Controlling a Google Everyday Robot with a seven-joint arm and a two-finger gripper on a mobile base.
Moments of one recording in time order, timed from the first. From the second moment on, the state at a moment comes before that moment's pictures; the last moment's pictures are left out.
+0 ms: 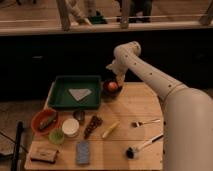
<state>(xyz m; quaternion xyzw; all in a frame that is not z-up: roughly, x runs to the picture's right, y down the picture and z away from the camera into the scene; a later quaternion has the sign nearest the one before) 0.073 -0.074 0.886 -0.14 -0.14 -0.25 0.95</state>
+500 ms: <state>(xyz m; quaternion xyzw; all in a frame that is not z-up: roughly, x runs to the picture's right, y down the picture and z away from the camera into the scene) 0.081 -0.069 0.878 -0.14 -0.14 -0.24 0.95</state>
